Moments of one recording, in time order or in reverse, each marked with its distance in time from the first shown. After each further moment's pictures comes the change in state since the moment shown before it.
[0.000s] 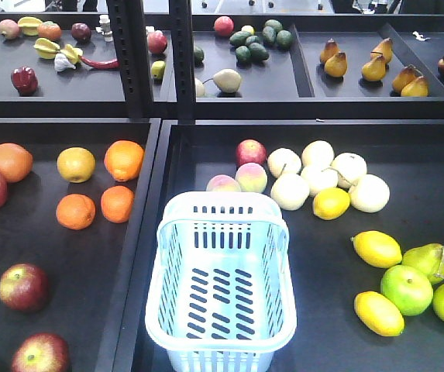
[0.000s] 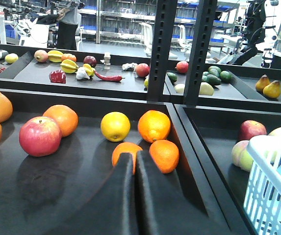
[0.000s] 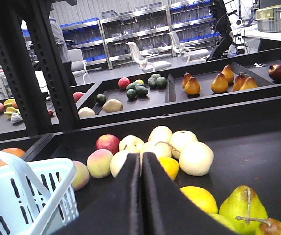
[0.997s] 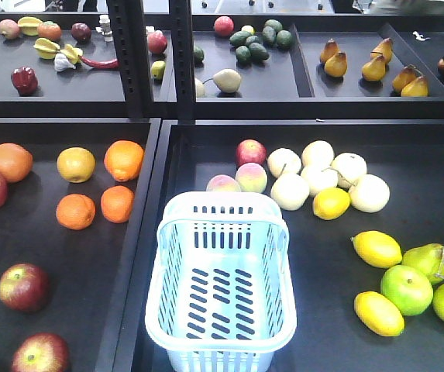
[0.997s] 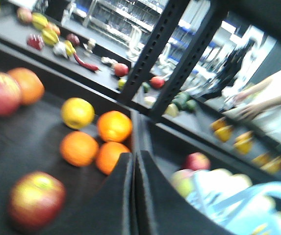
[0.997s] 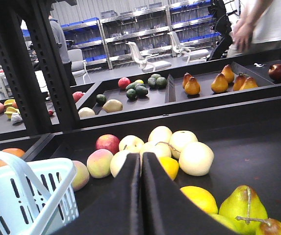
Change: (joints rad) left arm 0.000 0.000 0.000 -0.237 -0.007 -0.215; right arm 0.000 0.000 0.000 0.000 0.000 0.000
